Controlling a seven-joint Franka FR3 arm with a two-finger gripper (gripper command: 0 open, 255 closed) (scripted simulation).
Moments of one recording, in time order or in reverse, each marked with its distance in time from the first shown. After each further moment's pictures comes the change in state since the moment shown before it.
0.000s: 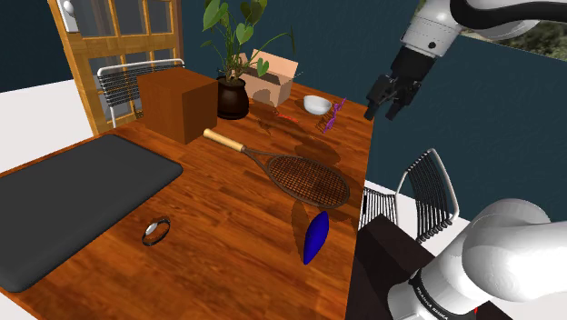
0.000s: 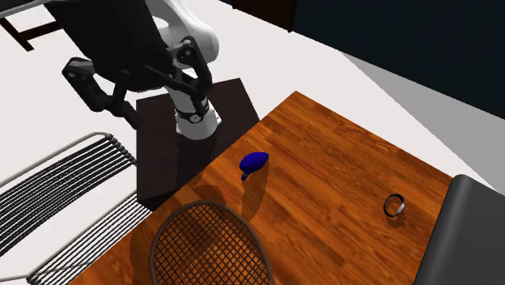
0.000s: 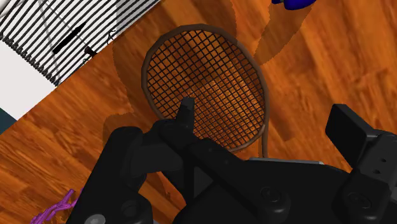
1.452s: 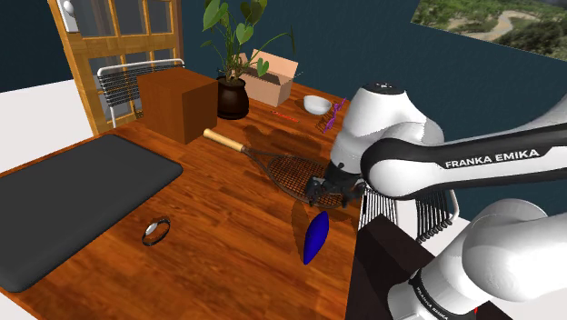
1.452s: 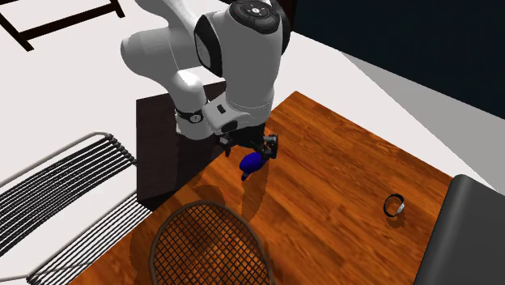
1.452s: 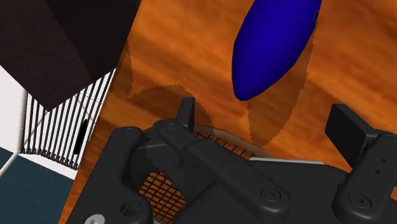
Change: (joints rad) arm 0.000 0.124 0.504 -0.482 0.168 0.592 0.719
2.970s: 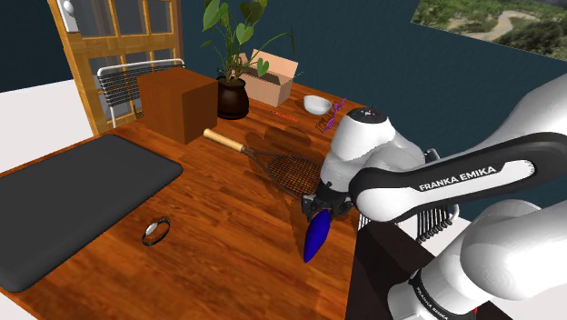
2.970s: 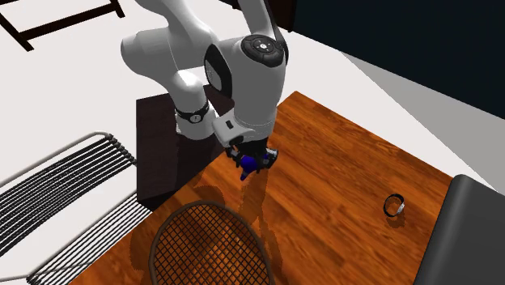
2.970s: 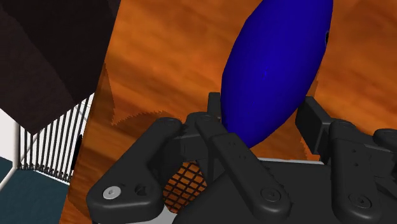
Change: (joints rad) arm -0.032 0.149 0.089 -0.039 -0.002 0.184 0.095
